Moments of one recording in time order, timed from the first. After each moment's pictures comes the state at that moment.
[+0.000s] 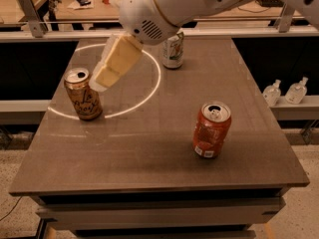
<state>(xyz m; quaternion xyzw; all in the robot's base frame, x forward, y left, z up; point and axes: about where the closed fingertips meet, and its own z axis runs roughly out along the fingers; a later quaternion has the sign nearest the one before) 0.501 0.096 1.026 -0.64 0.61 0.18 0.43</state>
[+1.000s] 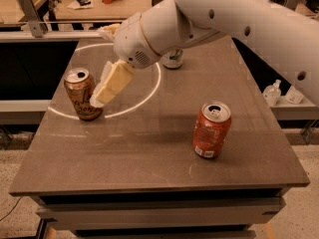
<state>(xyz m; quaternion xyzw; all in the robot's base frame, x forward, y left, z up) 0.531 0.128 0.957 -0.67 0.56 0.25 0.42</state>
